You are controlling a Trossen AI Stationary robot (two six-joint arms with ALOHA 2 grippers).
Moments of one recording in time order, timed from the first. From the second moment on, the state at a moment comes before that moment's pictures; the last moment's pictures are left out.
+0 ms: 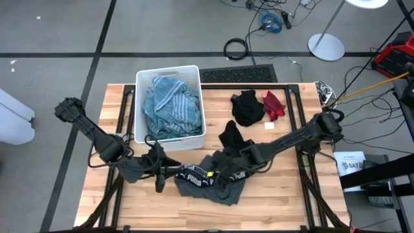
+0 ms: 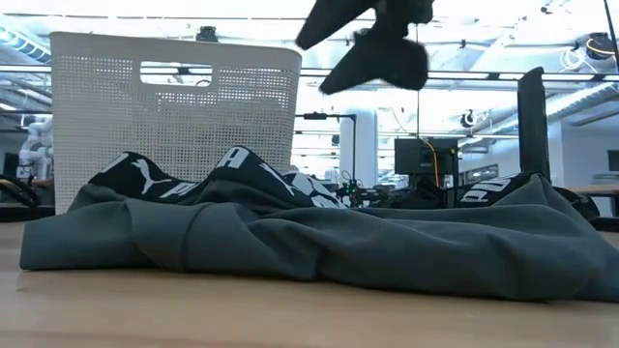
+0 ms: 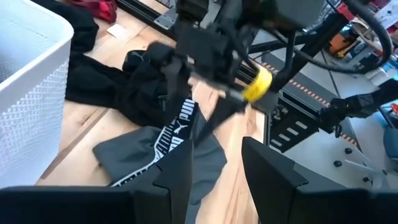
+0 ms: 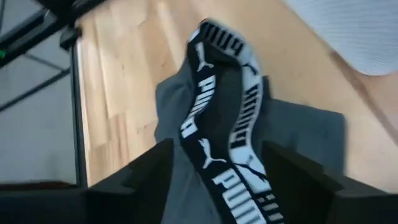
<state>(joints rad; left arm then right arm) -0.67 1.17 1.01 -0.35 -0.62 -0.85 0.35 1.76 1.30 -0.35 0.18 0.74</state>
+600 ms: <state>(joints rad) -0.67 1.17 1.01 -0.41 -0.66 -0.86 0.33 1.97 1.30 -0.33 0.16 0.45</state>
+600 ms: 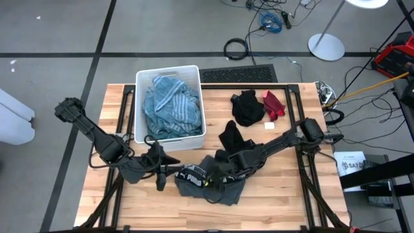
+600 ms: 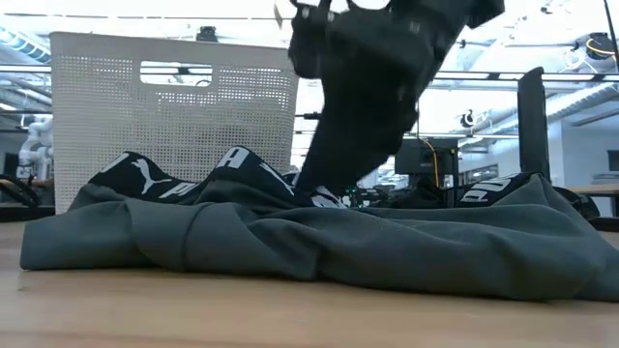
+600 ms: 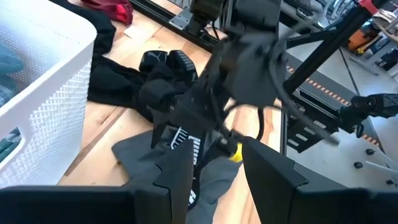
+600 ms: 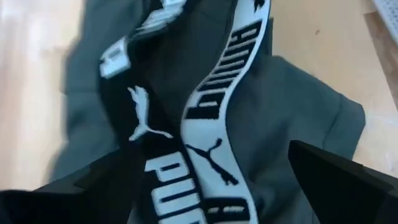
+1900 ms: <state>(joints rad) -0.66 1.16 1.01 -0.42 -0.66 -0.88 0.35 1.90 1.30 -0.24 0.12 0.74</state>
